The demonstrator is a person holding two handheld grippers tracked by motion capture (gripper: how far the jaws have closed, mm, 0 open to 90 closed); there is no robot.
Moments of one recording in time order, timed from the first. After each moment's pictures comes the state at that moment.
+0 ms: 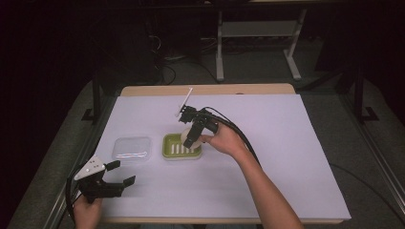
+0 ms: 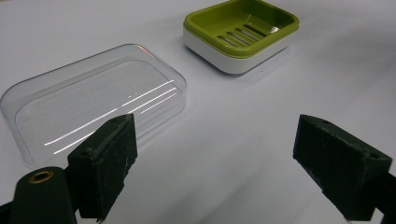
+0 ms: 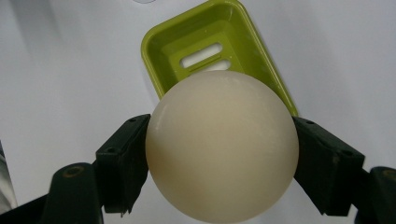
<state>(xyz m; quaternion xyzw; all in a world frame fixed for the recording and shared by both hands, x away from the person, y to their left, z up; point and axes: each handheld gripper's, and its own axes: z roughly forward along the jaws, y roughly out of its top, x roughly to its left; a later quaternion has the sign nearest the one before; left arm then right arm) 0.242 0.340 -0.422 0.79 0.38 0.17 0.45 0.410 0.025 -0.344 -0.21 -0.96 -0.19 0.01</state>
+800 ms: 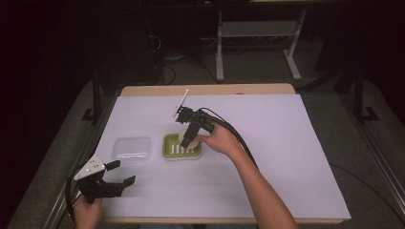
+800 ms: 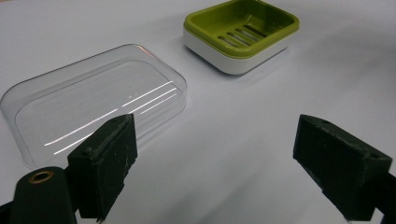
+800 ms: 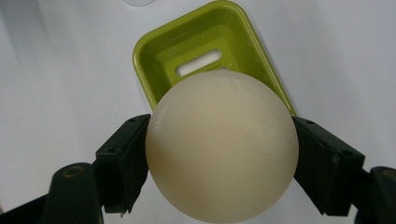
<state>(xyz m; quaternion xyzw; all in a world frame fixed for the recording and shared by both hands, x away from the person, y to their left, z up) 0.242 0.341 -0.421 0.79 0.38 0.17 0.45 0.419 0.036 -0.355 -0.21 -0.96 -0.19 0.02</state>
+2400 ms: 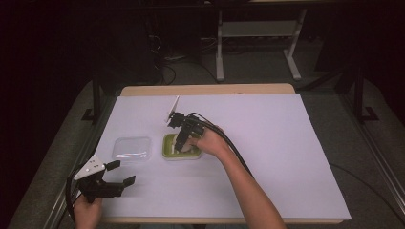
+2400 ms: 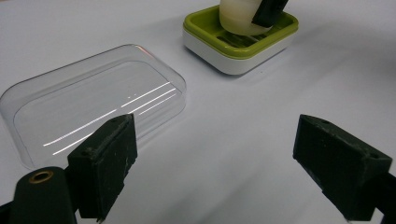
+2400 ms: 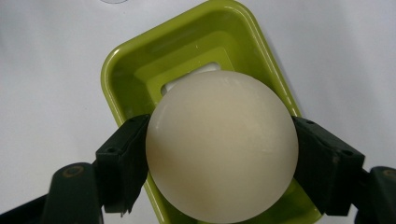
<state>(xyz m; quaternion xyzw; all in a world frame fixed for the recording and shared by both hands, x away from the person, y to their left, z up) 0.243 0.341 -0.422 0.79 0.38 0.17 0.45 0.432 0.066 -0.389 -0.21 -0.96 -0.16 0.02</state>
